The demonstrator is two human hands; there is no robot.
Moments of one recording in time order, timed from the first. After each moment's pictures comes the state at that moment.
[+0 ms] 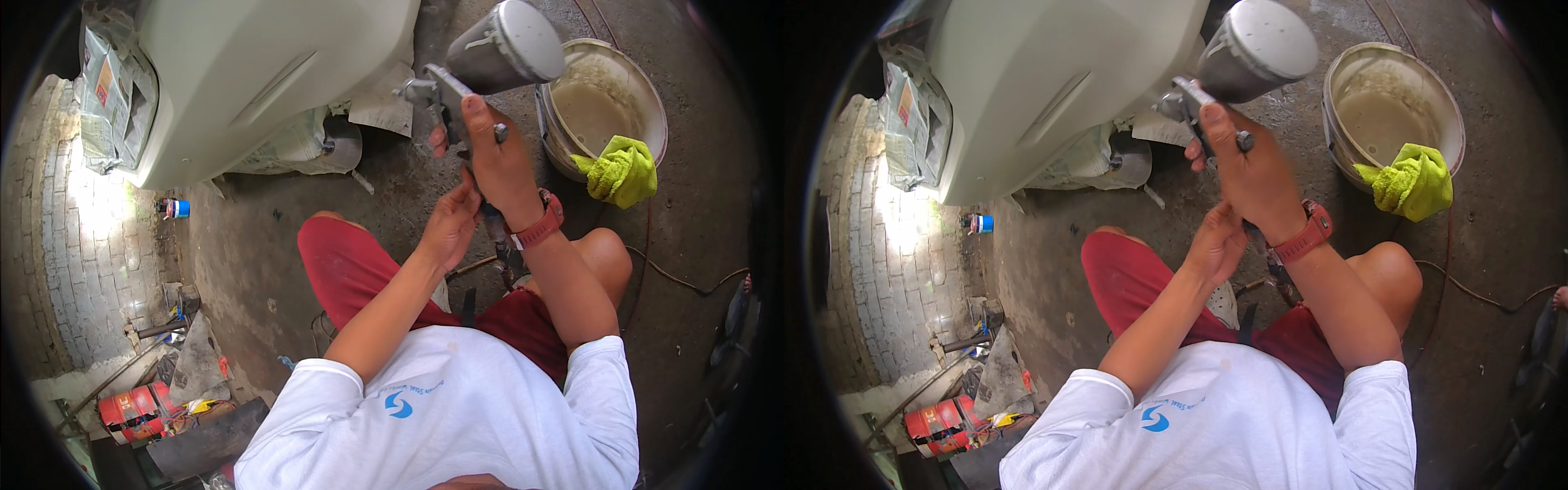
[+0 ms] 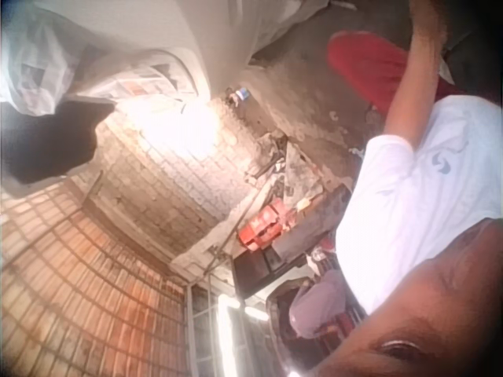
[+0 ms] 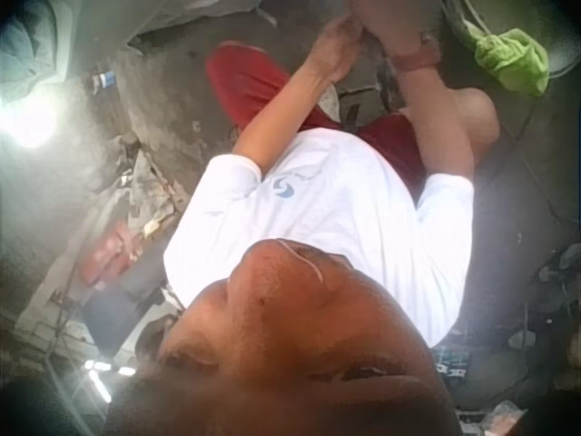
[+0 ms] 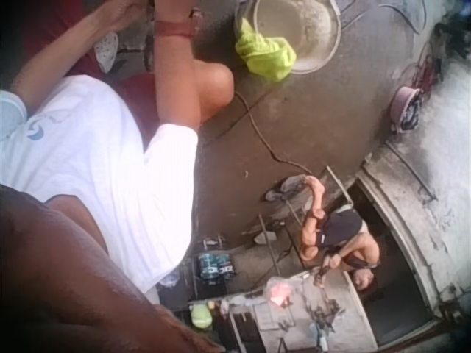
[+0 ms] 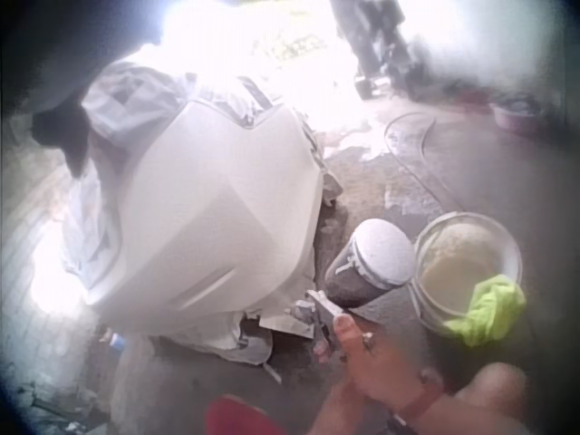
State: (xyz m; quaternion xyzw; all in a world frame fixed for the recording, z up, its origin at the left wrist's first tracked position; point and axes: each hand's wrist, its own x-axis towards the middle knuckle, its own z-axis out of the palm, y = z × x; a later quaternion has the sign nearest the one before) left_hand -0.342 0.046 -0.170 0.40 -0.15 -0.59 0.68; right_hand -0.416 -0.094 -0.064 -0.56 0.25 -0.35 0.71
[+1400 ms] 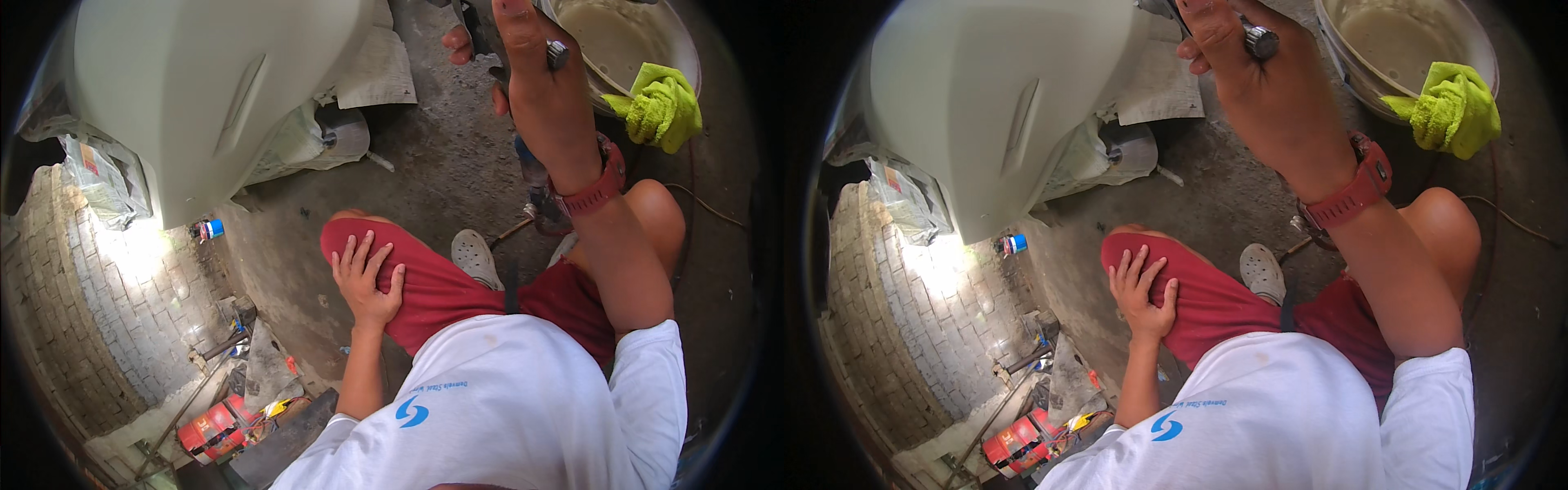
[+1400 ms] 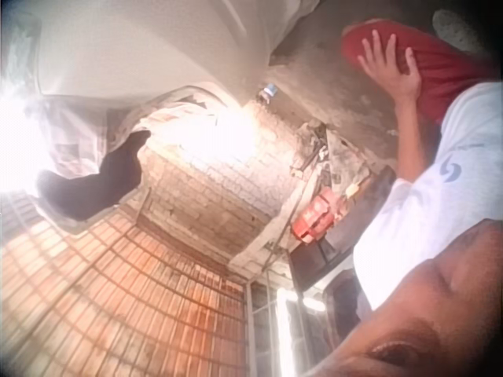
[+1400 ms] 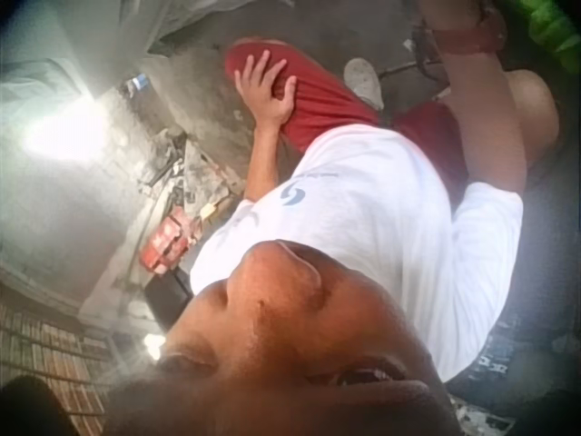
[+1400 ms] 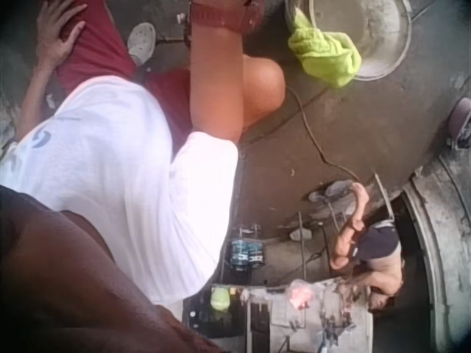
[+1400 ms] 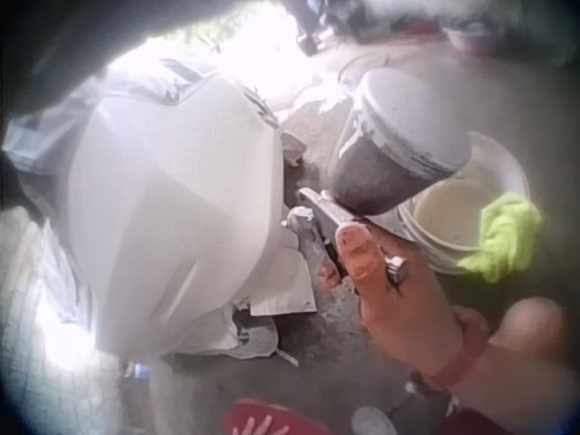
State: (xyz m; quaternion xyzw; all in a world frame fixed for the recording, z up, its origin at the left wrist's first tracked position) left_hand -0.243 0.234 -0.110 0.84 -0.54 0.00 0.05; right_hand -0.428 -0.123 -0.055 -0.52 0.31 -0.45 0.65
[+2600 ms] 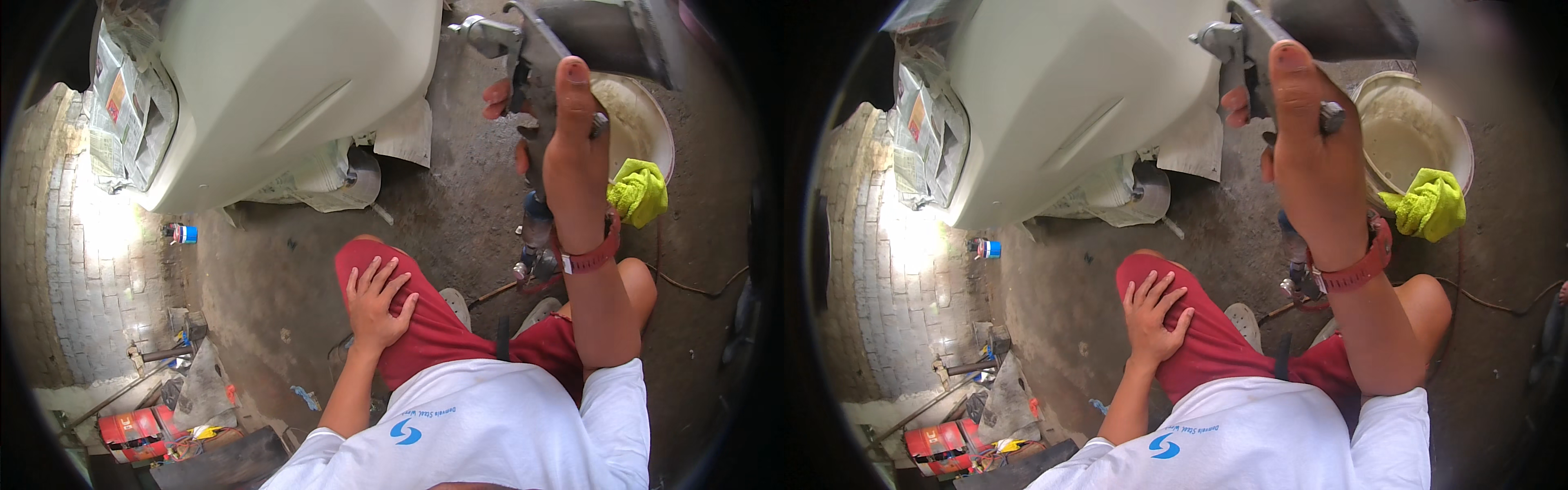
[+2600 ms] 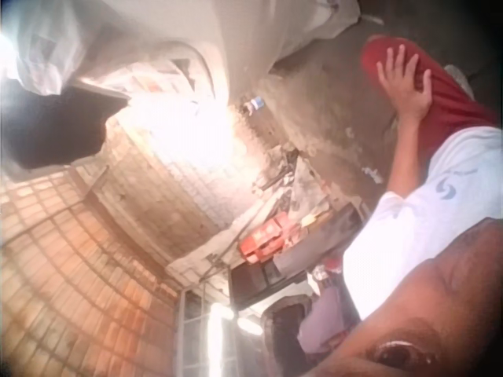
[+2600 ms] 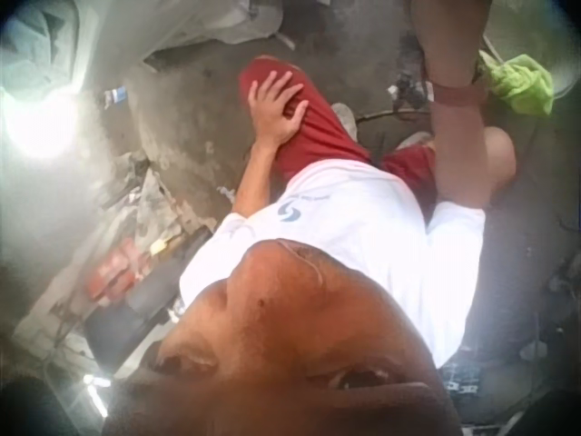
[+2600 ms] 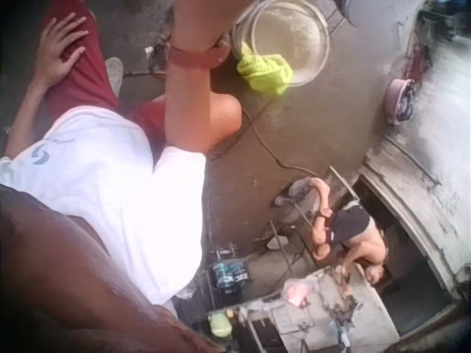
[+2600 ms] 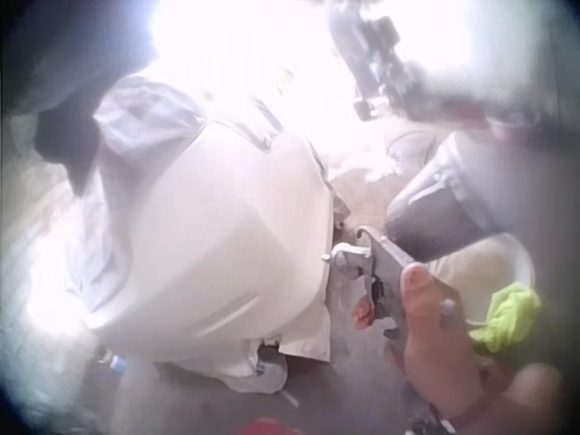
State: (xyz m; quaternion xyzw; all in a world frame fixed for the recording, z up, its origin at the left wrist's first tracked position) left_hand -0.250 0.215 -0.100 0.82 -0.56 0.00 0.11; right_hand -0.407 -0.106 0.027 -0.54 0.30 -0.50 0.61
